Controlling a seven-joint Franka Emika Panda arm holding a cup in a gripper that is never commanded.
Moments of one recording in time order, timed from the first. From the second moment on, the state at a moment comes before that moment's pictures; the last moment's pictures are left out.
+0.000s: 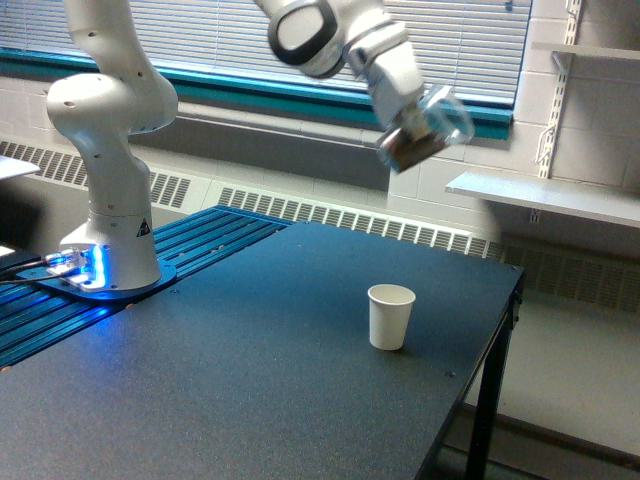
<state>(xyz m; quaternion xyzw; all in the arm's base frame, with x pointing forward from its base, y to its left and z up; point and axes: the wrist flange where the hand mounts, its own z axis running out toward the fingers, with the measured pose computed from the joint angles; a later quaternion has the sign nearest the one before) 0.481 0.038 0.424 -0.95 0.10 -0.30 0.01</state>
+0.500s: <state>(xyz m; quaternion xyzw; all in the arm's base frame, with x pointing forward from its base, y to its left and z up) 0.462 0.023 0.384 -0.96 0.08 -0.26 -0.02</state>
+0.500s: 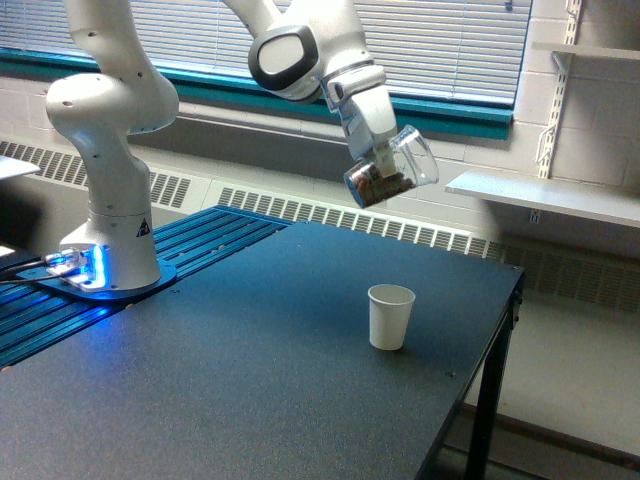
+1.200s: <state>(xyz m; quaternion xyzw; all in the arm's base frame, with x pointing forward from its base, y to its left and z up) 0.447 0.019 0.337 -0.97 0.06 -0.22 -0.05</state>
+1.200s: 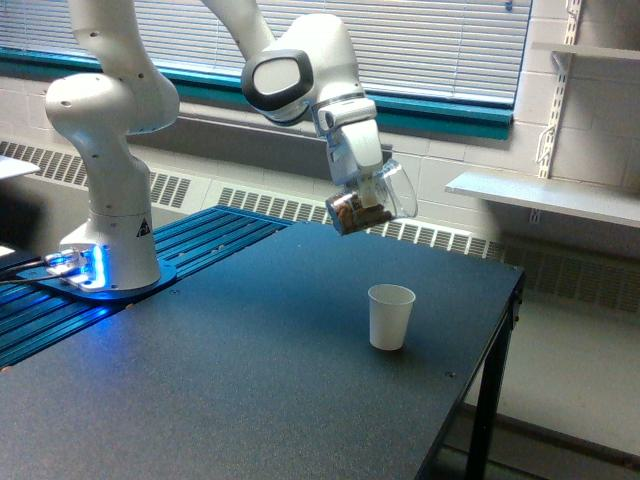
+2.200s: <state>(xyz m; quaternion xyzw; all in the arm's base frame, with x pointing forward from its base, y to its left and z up) 0.440 0.005 0.305 -0.97 0.08 -0.17 -0.12</state>
